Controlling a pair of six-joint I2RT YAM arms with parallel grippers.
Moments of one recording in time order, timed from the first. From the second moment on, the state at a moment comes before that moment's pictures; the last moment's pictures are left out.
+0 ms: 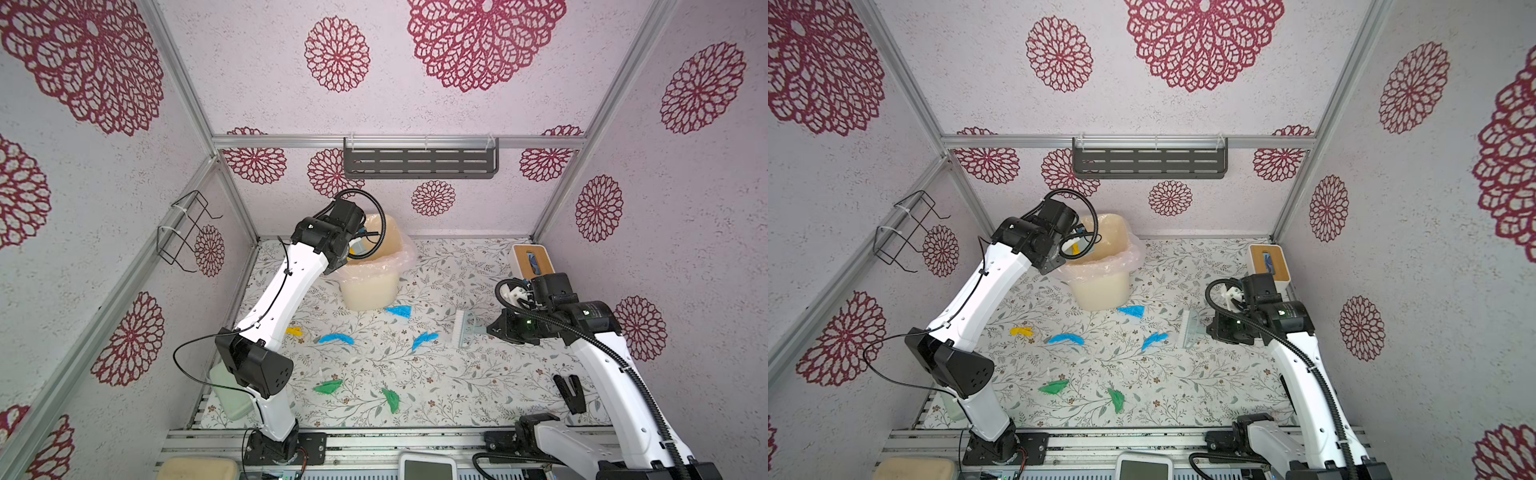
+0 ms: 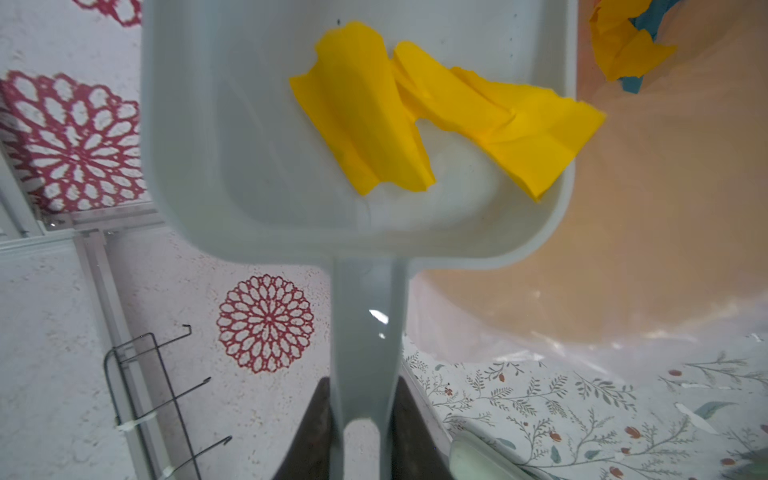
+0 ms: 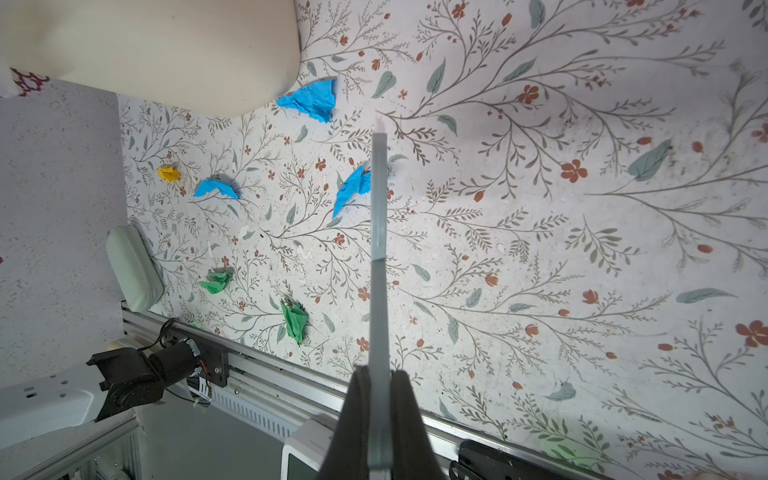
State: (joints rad) left arm -0.46 1.80 2.05 -1.31 -0.67 0.63; right arm 0.15 1.05 1.17 -1.23 -0.40 0.28
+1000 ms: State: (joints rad) left arm -0.53 1.71 1.90 -0.99 -0.94 0.94; right arm 0.15 1.05 1.17 -1.23 -0.40 0.26
